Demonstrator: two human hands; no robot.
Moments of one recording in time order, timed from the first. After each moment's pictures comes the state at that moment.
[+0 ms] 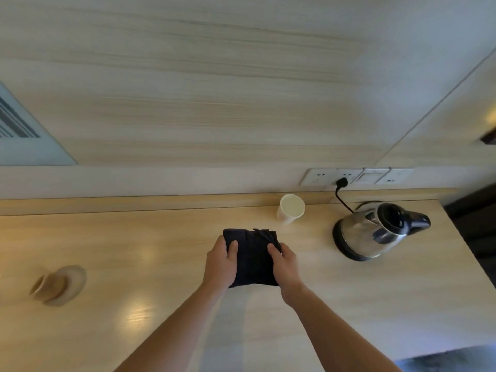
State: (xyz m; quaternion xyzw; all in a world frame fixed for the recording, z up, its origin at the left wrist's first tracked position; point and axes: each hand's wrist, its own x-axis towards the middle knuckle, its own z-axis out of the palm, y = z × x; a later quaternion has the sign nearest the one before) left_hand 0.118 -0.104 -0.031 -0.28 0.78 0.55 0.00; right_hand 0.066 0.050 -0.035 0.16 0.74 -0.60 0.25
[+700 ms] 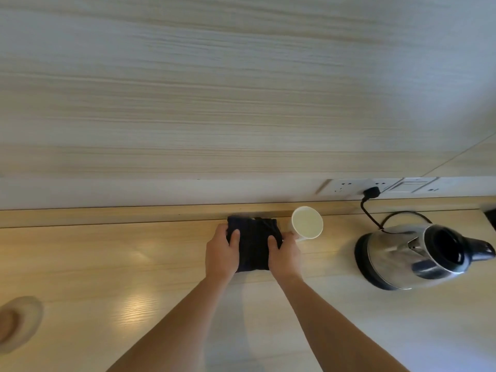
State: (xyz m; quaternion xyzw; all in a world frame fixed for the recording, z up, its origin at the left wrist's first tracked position) left_hand 0.013 -0.124 -0.120 -0.32 0.79 0.52 -0.05; right_hand -0.036 0.015 -0.103 0.11 0.88 -0.43 0.19
